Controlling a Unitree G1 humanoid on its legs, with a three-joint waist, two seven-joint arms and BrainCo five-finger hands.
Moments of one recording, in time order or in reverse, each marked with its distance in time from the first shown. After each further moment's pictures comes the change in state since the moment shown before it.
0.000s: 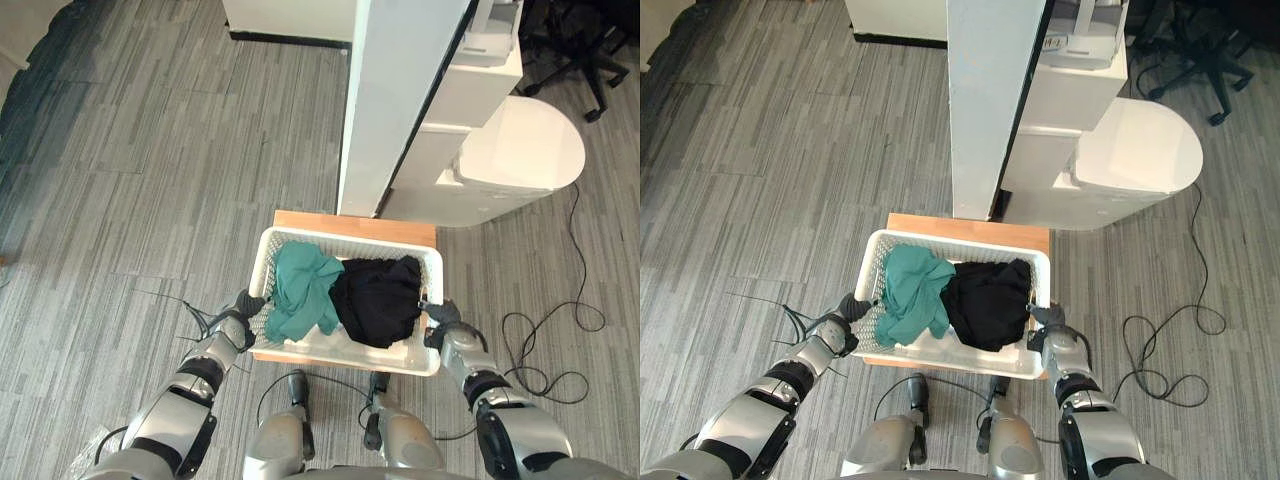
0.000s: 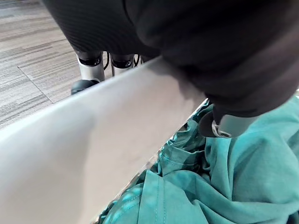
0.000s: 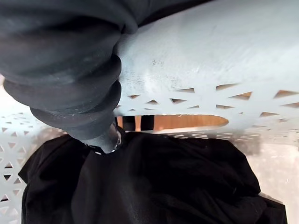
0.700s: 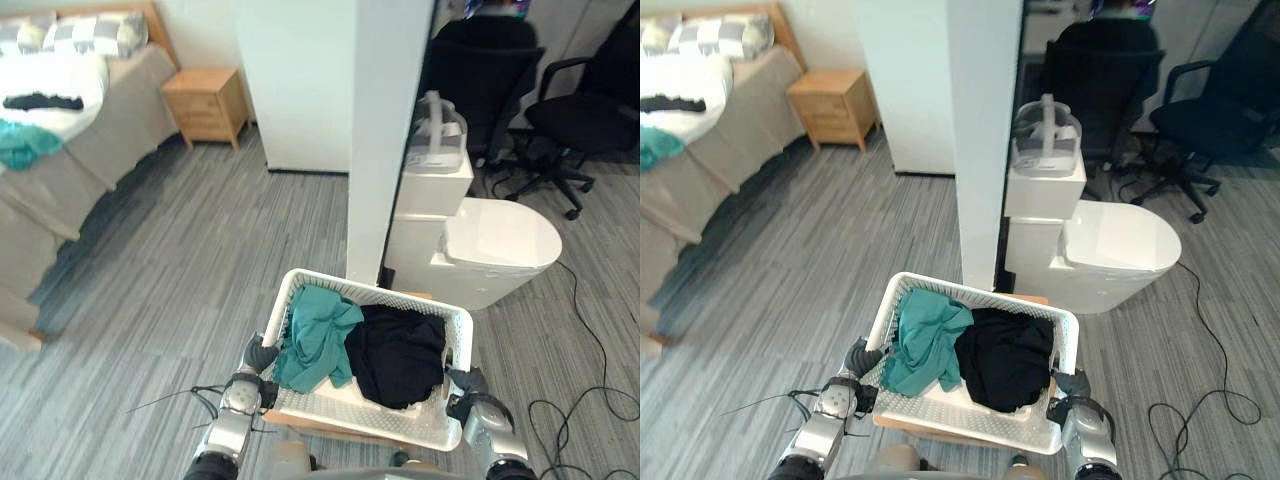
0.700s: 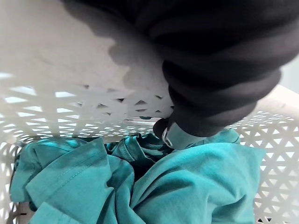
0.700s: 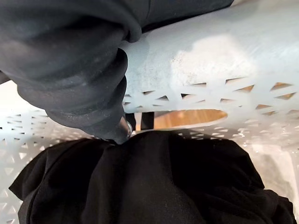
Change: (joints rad) left arm 0.556 -0.207 0.226 -0.680 -0.219 0.031 -0.030; right arm 0.443 0.041 -0.099 -0.446 0.021 0.064 0.039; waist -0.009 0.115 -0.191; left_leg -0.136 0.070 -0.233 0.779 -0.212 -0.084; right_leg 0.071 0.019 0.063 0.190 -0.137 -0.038
